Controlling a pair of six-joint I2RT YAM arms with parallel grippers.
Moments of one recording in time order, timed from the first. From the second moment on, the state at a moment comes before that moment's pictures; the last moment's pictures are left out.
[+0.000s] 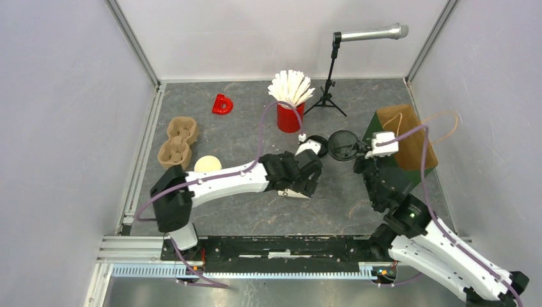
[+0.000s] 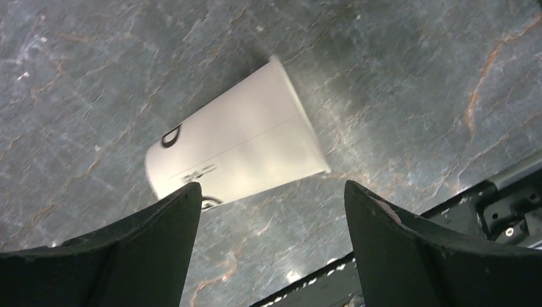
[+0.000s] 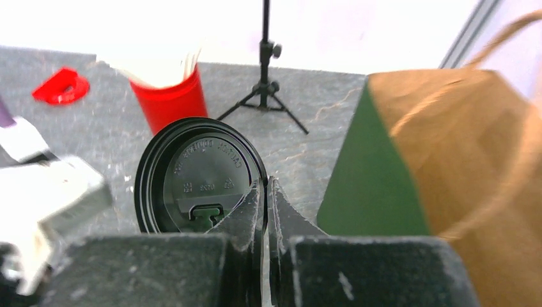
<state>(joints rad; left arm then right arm) -1.15 1.67 1.31 -0.63 -0.30 -0.57 0.80 0.55 0.59 -0.09 0.70 -0.01</state>
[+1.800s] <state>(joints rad) -1.32 2.12 1.85 -1.17 -0.57 -0.75 0.80 0.22 0.75 -0.30 0.73 -0.04</state>
